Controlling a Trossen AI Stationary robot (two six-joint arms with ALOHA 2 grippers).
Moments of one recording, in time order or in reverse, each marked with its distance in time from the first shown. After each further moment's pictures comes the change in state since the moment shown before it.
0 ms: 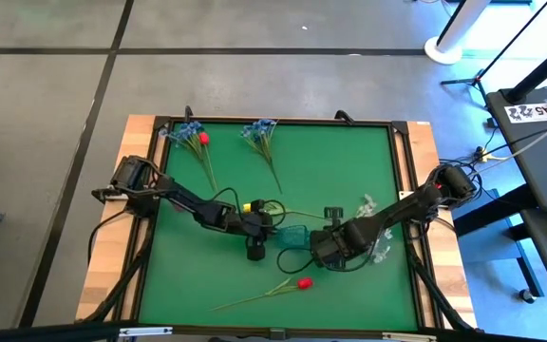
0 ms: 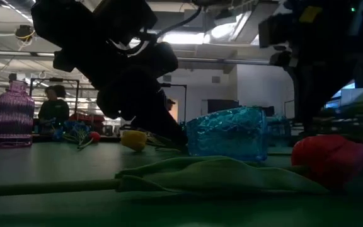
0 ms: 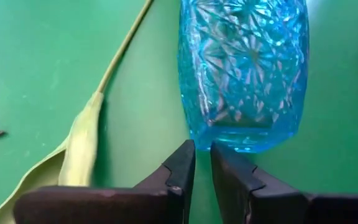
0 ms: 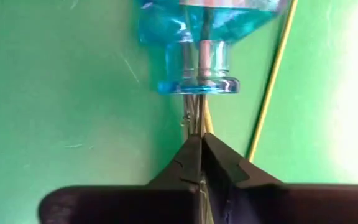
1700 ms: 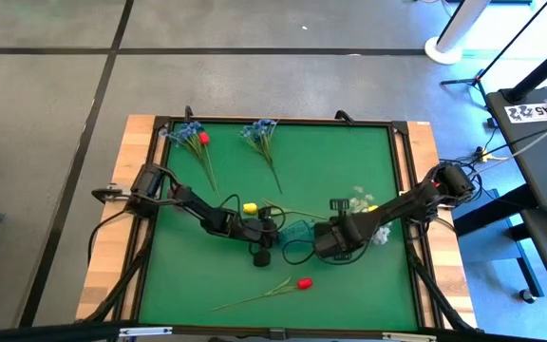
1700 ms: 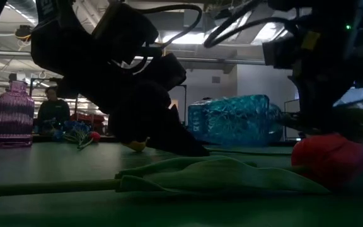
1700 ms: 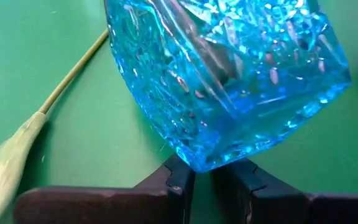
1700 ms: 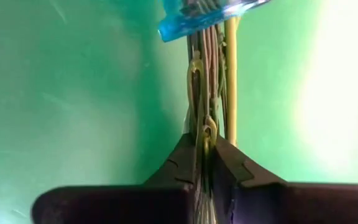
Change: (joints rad) left arm -0.009 0.180 0.003 0.309 0.019 -0.001; right arm -0.045 0.001 -0.019 -0.147 0.056 -0.036
